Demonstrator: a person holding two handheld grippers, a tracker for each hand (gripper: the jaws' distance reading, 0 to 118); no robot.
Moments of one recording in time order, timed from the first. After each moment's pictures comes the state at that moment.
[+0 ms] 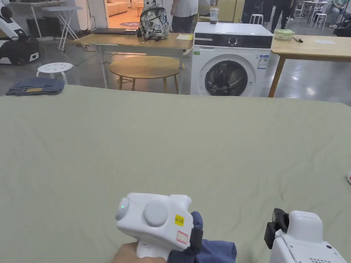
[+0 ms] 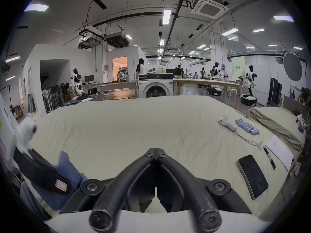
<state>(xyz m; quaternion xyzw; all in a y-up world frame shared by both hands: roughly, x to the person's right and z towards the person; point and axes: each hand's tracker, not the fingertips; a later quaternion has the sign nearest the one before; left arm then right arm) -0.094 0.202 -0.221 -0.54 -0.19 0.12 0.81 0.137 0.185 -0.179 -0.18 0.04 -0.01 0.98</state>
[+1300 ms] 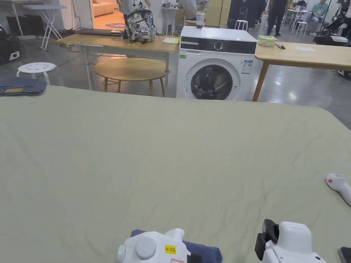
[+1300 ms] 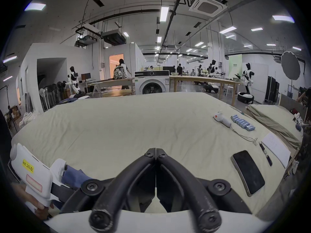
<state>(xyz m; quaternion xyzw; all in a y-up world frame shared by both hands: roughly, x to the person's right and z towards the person) -0.088 0.112 -0.231 -0.54 -0.25 0.30 0.75 0.146 0.181 -0.171 -0.19 0.03 -0.01 0.98</state>
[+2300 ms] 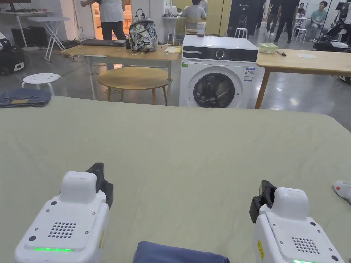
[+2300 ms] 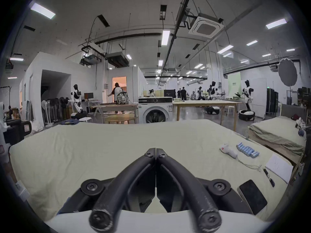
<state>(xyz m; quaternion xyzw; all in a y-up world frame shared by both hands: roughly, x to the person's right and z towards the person) -0.198 0.240 -0.153 -0.02 0.12 -0.03 0.99 0.102 0.239 -0.200 -0.06 0.03 -0.02 1.00</state>
